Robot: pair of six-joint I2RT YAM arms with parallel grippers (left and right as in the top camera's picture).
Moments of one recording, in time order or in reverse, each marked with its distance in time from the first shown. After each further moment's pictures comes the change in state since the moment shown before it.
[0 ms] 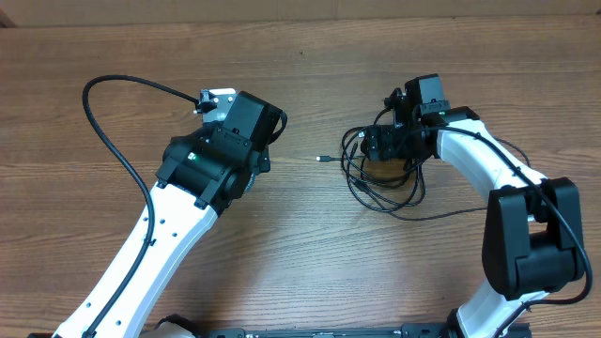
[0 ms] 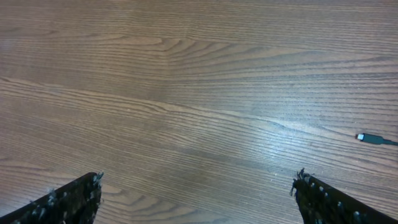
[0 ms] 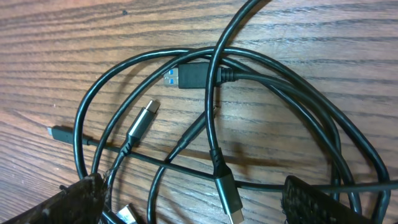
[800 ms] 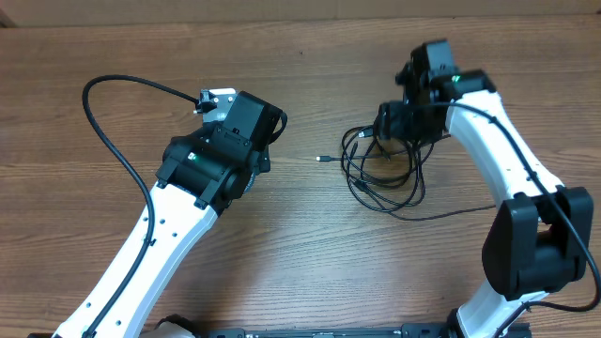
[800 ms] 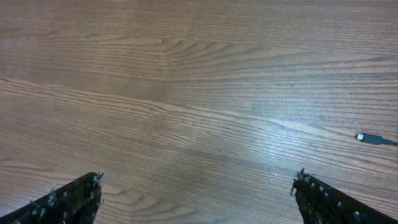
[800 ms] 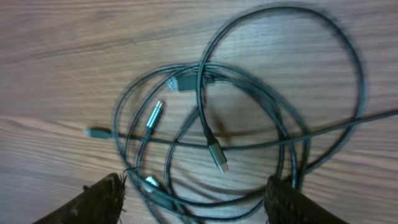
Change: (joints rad) left arm 0.000 0.000 0.000 0.000 0.000 0.000; right arm 0.000 -0.003 0.270 -0.343 0.081 0.081
